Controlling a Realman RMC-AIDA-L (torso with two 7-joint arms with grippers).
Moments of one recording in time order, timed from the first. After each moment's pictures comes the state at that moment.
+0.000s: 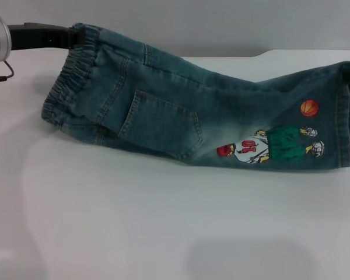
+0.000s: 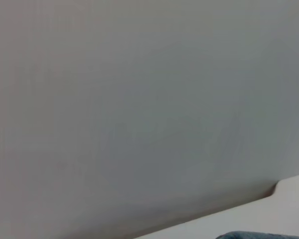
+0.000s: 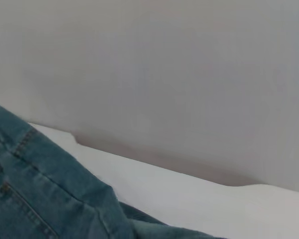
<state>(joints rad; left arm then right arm) -0.66 -2.06 0.84 1.00 2.22 1.08 -2.16 0.45 2.07 -0.69 -1.18 -2.18 -1.35 1.97</state>
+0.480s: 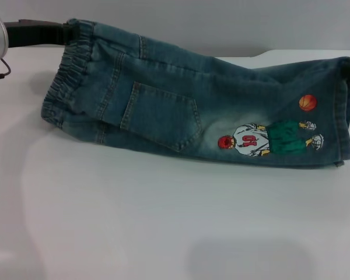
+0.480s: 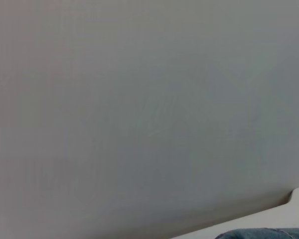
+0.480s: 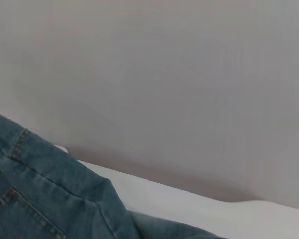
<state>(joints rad) -0.65 -2.06 0.85 1.00 2.21 1.04 -2.16 0.45 2.07 -0.69 -1.10 -2.11 -1.26 1.86</state>
